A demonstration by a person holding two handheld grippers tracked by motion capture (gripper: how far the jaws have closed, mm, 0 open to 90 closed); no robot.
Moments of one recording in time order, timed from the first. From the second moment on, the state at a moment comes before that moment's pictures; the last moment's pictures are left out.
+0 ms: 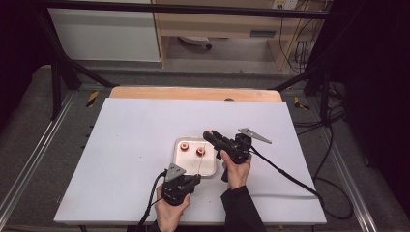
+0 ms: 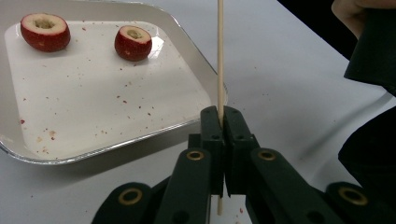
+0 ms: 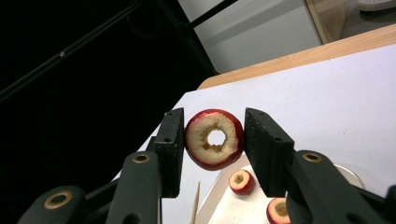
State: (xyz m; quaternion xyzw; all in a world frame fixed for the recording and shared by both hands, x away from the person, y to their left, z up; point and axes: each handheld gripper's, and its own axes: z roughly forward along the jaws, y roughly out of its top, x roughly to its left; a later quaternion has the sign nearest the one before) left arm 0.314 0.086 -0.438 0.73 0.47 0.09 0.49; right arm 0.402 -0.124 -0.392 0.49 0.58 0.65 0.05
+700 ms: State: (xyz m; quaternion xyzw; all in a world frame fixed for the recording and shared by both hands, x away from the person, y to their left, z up) left arm 0.316 0.085 -0.437 0.73 0.47 0.09 0.49; right arm 0.398 -0.122 -0.392 0.48 0.58 0.65 0.04
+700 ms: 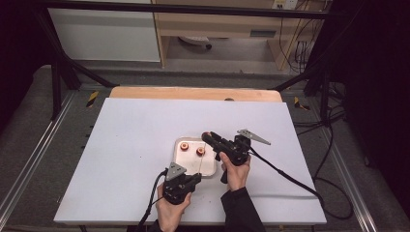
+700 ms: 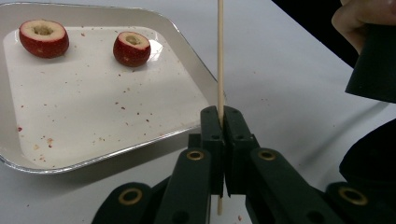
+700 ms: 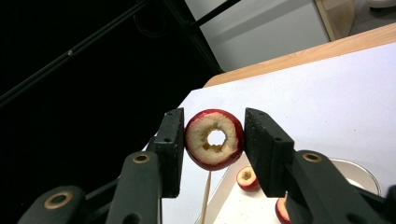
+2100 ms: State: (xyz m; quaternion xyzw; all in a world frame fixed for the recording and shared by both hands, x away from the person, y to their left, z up) left arm 0.347 0.081 -0.418 0.73 0.47 0.12 0.49; right arm 0.379 -0.111 -0.413 0.45 0.66 0.60 0.00
